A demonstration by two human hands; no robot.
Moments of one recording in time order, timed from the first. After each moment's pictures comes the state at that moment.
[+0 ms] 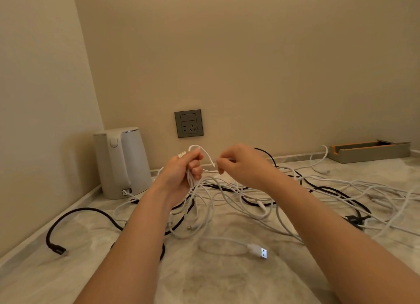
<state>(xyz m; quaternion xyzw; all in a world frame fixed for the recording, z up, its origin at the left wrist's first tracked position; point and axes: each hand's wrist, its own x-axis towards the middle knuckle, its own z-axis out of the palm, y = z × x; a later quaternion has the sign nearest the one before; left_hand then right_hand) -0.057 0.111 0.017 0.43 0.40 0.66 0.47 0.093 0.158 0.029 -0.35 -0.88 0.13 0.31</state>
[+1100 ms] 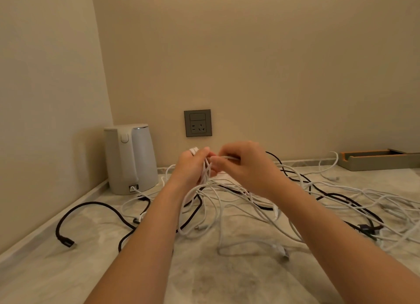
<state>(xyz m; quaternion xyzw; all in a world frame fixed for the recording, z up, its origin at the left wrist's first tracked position) -0.049 0.108 0.022 0.46 0.50 0.66 0.32 0.085 0.144 0.027 -0.18 -0.88 0.11 0.42</state>
